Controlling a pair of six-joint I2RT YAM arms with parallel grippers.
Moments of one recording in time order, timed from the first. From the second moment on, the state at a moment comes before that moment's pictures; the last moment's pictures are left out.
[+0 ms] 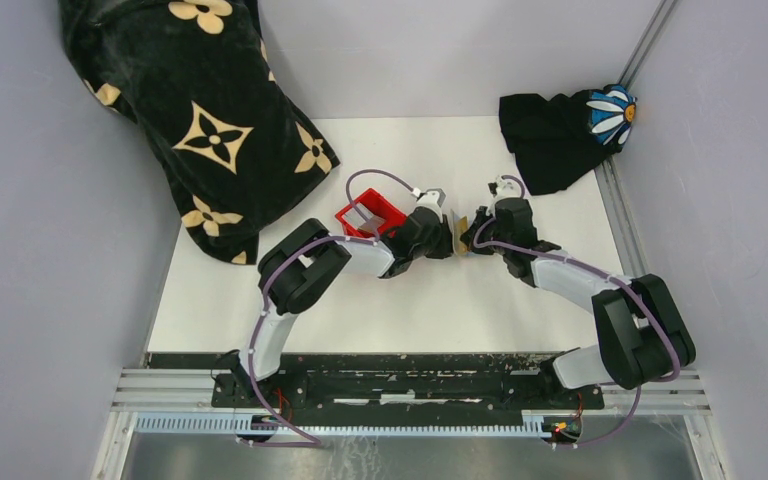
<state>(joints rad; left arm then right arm) -0.87 2.15 1.20 0.42 -0.02 -0.68 0.36 1.41 0.64 0.17 -0.10 0.47</state>
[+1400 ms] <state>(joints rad) -0.97 1.82 0.98 -0.02 -0.37 -0.68 0.54 1.55 0.74 0.06 0.03 0.38</state>
